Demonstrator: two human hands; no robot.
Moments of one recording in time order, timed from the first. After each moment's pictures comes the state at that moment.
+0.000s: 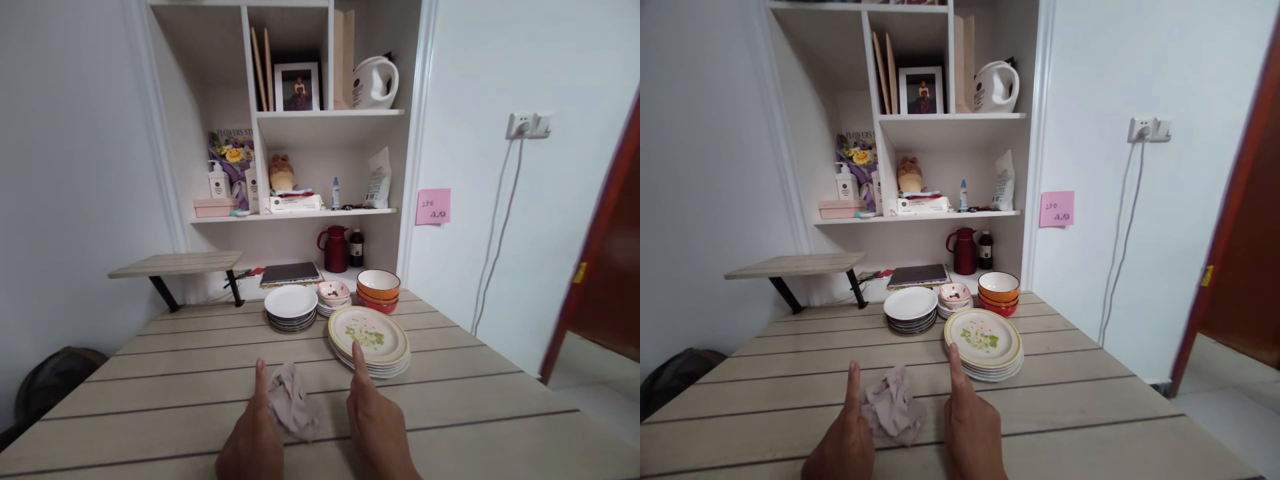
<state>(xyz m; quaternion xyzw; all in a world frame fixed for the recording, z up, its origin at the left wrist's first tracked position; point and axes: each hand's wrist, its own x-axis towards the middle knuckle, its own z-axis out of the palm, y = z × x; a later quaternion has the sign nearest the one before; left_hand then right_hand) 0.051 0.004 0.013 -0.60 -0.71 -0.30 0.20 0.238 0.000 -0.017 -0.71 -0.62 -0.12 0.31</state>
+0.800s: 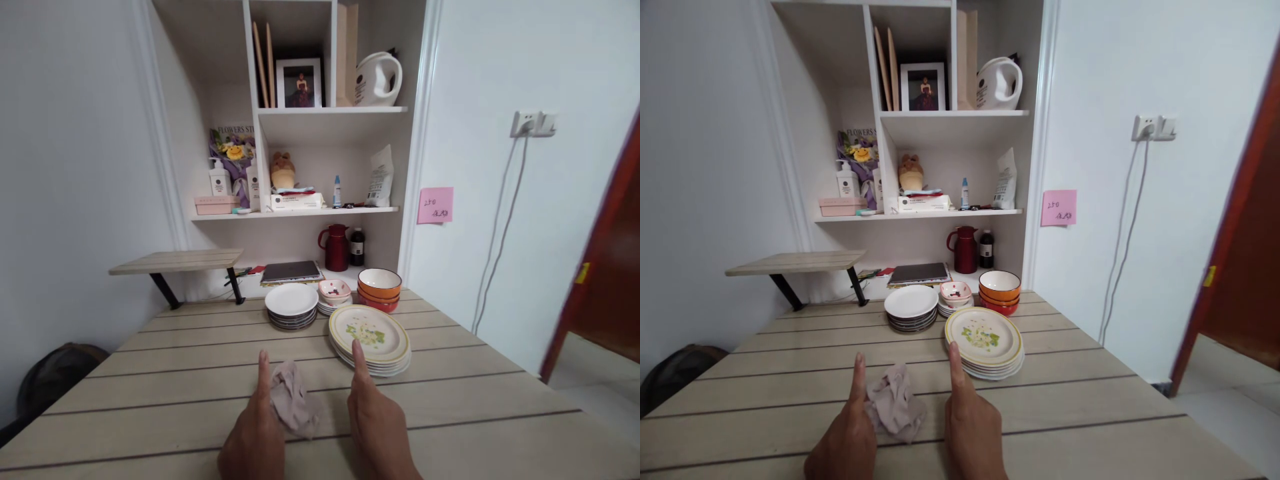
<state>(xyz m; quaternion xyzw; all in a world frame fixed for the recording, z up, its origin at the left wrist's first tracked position) 0.055 0.003 0.019 -0.61 -0.73 -0.24 0.19 0.234 -0.005 -0.010 -0.72 -0.61 -0.11 0.30</state>
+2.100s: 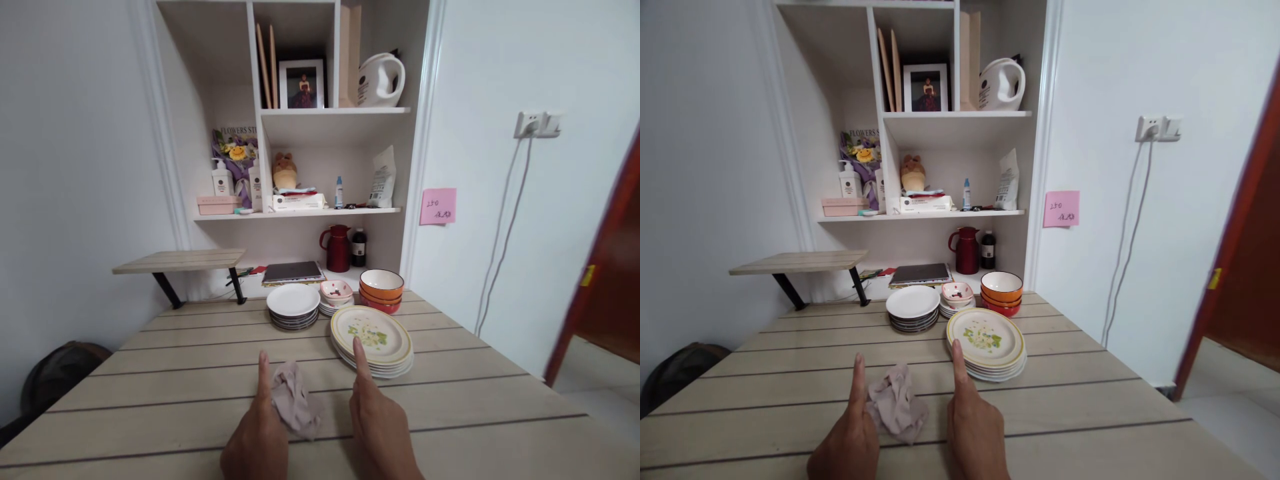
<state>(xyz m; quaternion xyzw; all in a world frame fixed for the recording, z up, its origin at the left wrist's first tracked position) 0.055 0.005 0.013 -0.60 -0.71 -0.27 0.25 0.232 -0.010 0.000 -0.73 -0.61 -0.08 0.29</state>
